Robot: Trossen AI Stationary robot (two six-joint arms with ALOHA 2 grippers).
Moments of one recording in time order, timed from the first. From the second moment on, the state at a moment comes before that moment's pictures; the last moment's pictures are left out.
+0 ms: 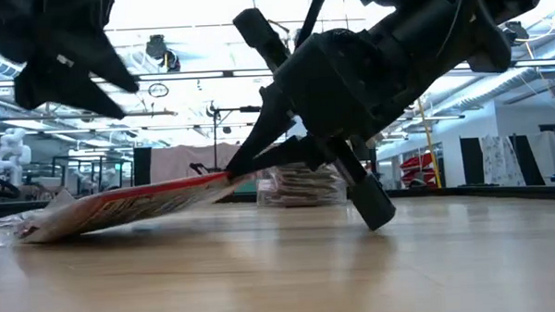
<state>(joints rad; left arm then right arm) -0.65 1.36 0.76 -0.38 -0.71 -1.24 0.41 2.06 1.08 0.36 0.60 -1.26</state>
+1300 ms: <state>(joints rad) -0.66 1.42 0.39 0.40 -0.61 -0.85 0.22 1.72 1.02 -0.08 0.00 0.20</state>
